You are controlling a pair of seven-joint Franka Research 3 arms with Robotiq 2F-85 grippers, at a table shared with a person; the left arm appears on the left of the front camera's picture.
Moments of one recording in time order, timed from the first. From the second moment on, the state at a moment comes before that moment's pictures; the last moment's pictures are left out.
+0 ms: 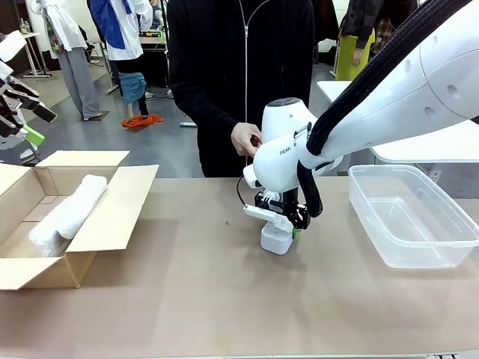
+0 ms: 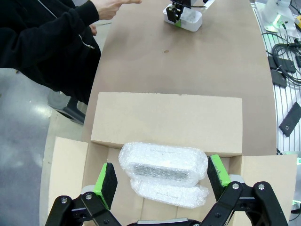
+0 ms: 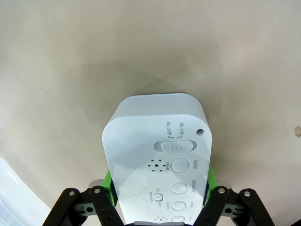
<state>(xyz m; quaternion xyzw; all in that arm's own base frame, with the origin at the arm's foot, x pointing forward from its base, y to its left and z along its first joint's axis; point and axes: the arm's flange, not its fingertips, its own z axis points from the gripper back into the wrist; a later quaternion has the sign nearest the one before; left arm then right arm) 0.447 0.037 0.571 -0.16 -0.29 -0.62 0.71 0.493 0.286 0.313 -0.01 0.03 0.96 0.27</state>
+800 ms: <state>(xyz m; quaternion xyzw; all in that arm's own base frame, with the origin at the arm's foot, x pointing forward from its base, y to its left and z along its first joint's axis) 0.447 0.037 0.571 -0.16 -0.29 -0.62 0.71 0.479 0.278 0.378 0.01 0.02 0.92 0.39</state>
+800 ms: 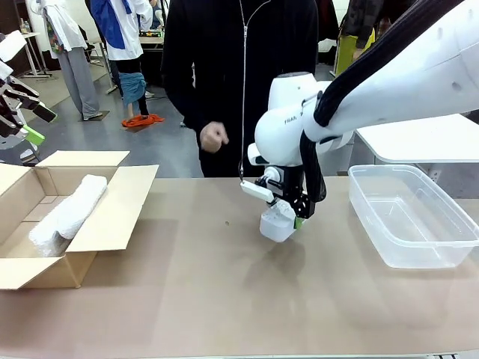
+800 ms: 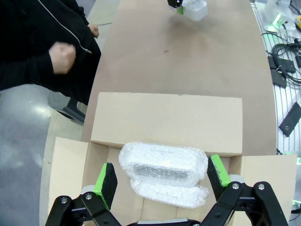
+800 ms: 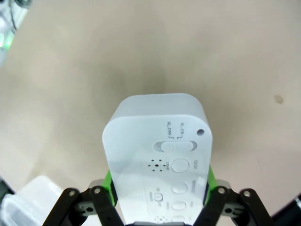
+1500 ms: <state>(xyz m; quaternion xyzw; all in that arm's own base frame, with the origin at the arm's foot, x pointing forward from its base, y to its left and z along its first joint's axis) 0.447 0.037 0.571 -0.16 -0.29 -0.62 0.71 0.450 0.290 0.489 0.01 0.07 0.84 0.54</state>
